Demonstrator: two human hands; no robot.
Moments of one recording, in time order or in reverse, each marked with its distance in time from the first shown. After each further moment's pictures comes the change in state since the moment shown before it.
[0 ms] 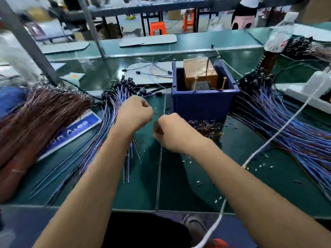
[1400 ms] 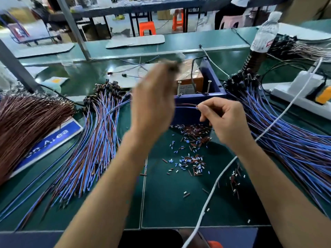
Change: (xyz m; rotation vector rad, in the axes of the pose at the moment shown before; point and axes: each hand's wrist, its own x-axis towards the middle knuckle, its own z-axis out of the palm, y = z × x) left_hand -0.019 0.073 0.030 -0.359 0.616 0.812; right_hand -0.049 0.122 -0.041 0.617 0.646 -0.026
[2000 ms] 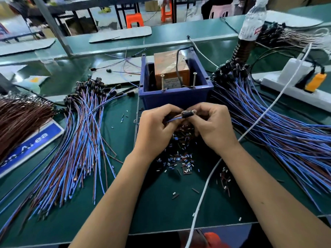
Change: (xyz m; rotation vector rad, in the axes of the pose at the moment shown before) left_hand -0.068 -0.019 0.040 -0.236 -0.422 -0.139; right_hand -0.014 0.021 0.012 0.170 0.036 0.123
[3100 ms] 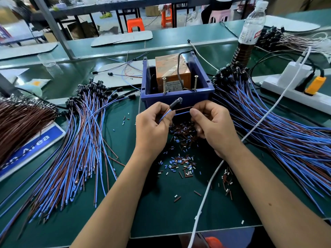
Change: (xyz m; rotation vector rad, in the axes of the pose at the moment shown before) left_hand 0.000 0.004 0.001 -0.165 0.174 -0.216; right_hand -0.001 0.000 -0.003 0.207 -0.018 0.182
